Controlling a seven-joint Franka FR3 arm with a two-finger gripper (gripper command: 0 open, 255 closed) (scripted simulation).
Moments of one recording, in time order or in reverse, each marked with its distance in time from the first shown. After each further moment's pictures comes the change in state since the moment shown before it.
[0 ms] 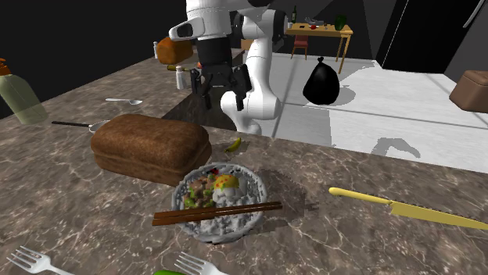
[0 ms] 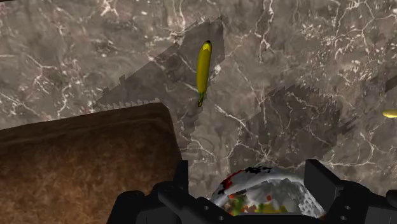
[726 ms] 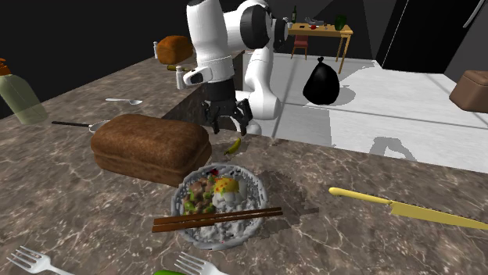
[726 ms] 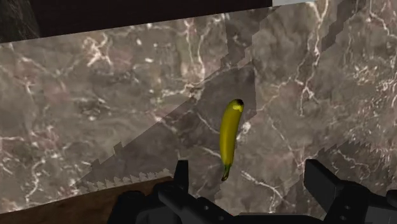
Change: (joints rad) arm -0.022 -0.185 -0.030 -0.352 0.006 0.116 -0.038
